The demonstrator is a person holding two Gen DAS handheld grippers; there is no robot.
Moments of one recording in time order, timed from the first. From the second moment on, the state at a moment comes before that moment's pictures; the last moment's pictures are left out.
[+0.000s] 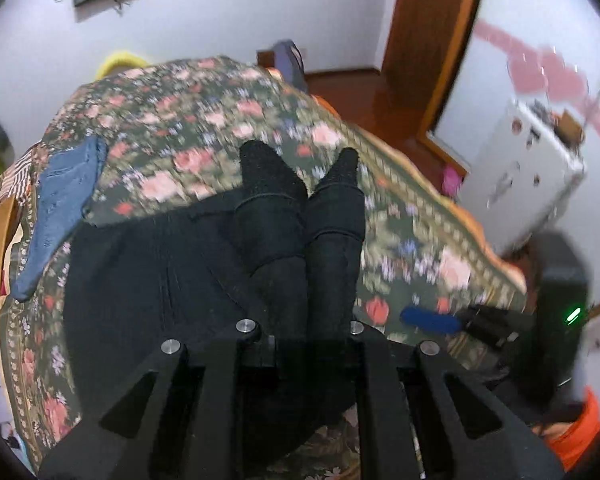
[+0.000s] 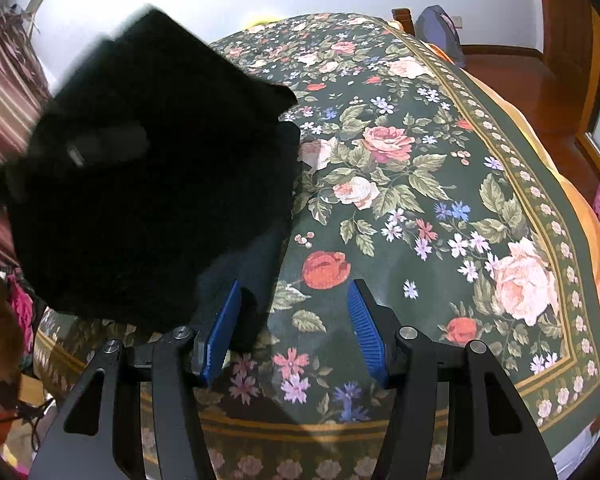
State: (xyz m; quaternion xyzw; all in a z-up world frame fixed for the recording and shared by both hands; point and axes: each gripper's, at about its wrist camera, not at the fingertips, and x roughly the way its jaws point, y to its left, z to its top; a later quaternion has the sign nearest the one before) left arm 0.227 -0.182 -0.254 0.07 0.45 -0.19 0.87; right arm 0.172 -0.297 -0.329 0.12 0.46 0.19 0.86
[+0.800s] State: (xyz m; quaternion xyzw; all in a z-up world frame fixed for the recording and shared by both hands) left arm 0.336 -0.066 -0.230 0.14 0.44 -0.06 0.89; right arm 0.153 -0.279 -0.314 0.12 0.47 0.26 0.84
